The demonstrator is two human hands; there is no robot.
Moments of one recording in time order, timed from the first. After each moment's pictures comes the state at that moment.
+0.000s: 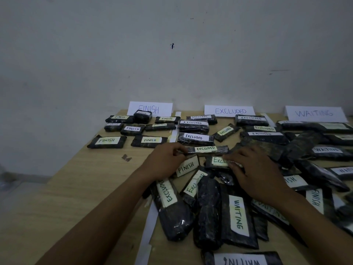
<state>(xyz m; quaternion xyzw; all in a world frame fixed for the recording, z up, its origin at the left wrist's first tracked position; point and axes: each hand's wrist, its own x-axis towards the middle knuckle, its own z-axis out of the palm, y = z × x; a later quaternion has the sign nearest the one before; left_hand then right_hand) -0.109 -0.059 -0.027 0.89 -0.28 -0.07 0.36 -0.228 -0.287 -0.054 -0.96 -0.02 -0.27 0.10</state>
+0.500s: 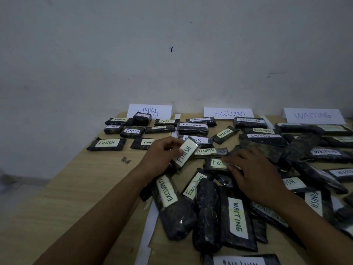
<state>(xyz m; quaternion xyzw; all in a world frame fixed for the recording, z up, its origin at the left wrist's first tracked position) -0.105 -0.058 -0.024 0.78 -0.22 -0.09 0.58 -0.228 -0.287 -0.055 -0.96 -0.01 -0.27 0.08</state>
